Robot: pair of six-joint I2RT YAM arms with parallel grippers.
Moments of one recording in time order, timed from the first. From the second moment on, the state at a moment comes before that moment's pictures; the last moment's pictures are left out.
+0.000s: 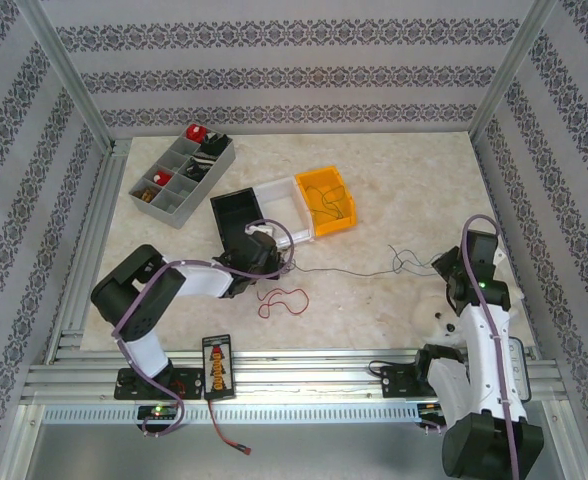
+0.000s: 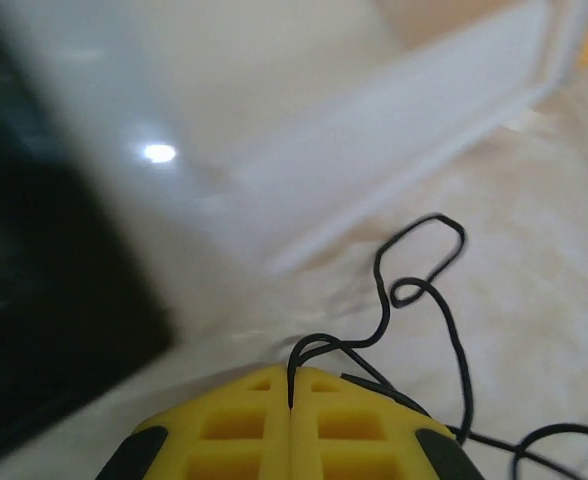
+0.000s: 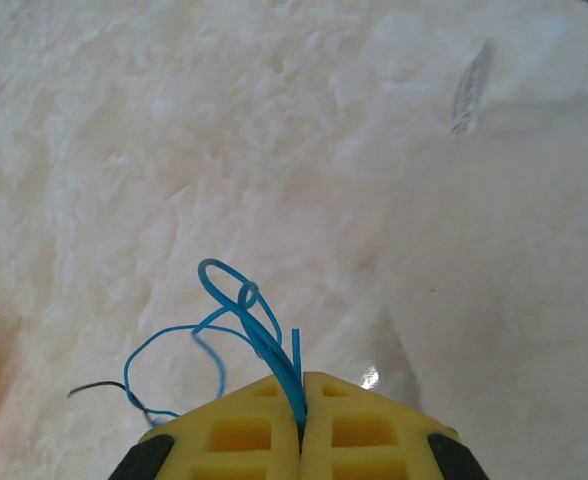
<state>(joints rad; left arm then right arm) -0.67 1.73 0.72 0.19 -0.17 -0.57 -0.24 0.79 0.64 -0.71 0.10 0.68</state>
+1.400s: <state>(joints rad) -0.66 1.33 0.67 0.29 0.04 -0.59 0.23 1.01 1.00 -0.39 -0.12 0.54</state>
